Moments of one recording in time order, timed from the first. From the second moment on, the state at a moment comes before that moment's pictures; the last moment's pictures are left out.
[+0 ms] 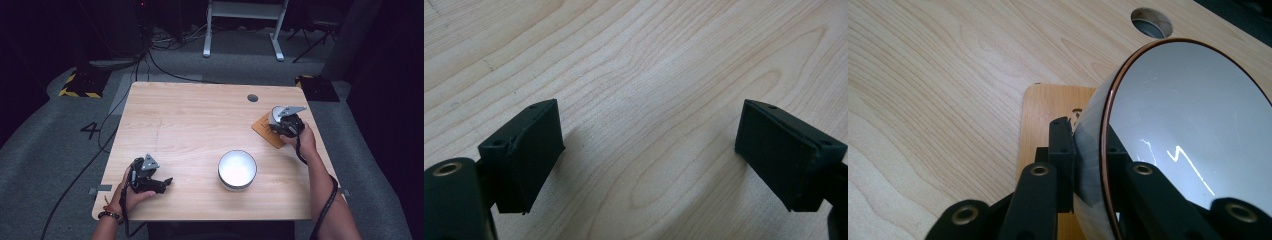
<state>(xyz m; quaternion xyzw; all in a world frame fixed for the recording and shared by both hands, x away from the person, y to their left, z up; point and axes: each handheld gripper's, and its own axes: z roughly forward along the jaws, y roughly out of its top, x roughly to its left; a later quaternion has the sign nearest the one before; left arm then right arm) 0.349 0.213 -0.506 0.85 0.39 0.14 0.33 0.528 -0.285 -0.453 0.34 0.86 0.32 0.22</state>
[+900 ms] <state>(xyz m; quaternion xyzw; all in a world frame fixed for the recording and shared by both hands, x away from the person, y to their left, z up) 0.349 0.213 -0.506 0.85 0.39 0.14 0.33 0.527 -0.275 -0.457 0.33 0.87 0.31 0.20</state>
